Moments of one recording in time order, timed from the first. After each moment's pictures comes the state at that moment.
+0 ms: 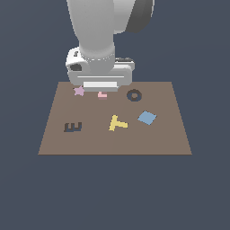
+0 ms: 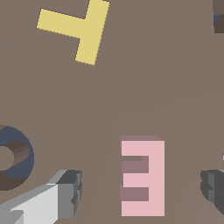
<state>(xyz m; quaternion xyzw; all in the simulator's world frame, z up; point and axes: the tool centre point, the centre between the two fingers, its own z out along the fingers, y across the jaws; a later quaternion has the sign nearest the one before) -0.081 -0.045 0.057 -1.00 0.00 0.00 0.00</state>
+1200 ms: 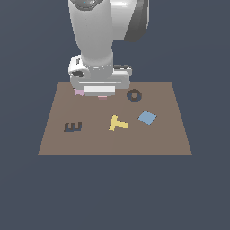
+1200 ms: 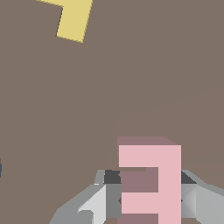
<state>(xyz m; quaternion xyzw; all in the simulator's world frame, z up) -0.086 -0.049 0.030 -1.00 0.00 0.00 0.00</state>
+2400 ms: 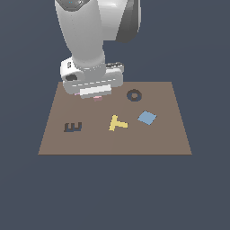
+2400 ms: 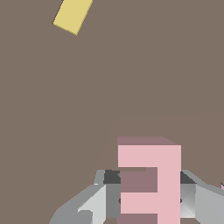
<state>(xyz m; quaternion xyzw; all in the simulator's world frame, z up) -0.081 -0.072 0.031 -0.99 -0.10 0.00 0.00</state>
